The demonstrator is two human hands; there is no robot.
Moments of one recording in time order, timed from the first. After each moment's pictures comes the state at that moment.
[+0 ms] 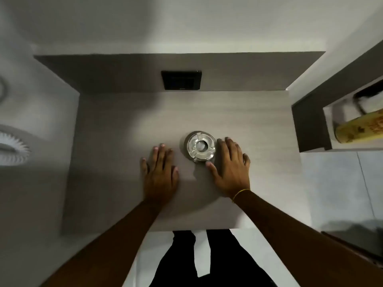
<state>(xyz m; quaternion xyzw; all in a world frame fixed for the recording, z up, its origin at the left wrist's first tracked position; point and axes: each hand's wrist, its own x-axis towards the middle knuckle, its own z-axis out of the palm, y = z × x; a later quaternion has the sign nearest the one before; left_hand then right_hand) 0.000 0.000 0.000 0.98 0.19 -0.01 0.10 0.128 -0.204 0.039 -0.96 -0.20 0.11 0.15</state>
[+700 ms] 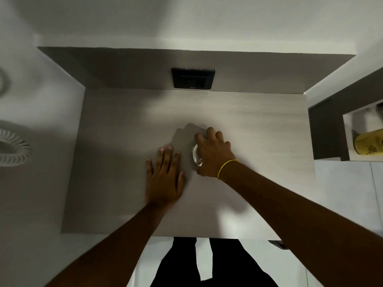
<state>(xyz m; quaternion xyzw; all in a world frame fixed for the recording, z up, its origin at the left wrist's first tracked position) -0.001 0.005 -0.012 0.97 0.20 -0.02 0.13 0.174 -0.110 0.079 -0.90 -0.35 0.27 0.00</state>
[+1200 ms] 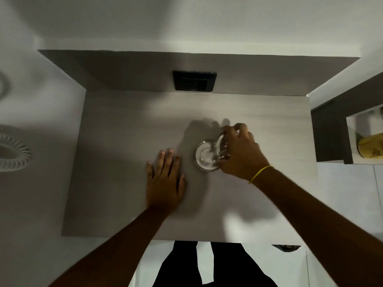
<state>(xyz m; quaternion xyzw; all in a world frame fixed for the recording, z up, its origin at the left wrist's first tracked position) -0.003 0.005 -0.013 0.97 0.20 0.00 0.12 0.202 -0.157 0.112 -0.93 -0.26 0.25 0.11</state>
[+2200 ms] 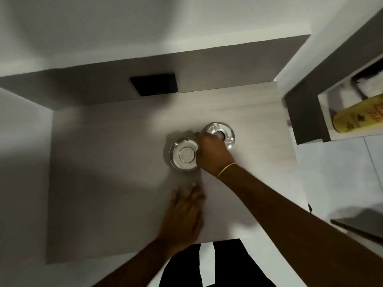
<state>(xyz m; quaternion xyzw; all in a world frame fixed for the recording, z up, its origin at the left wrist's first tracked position) -0.024 -0.093 -0.010 0.98 -0.06 -0.02 0.20 0.209 -0.167 0.071 -0.92 -0.25 0.24 0.21</state>
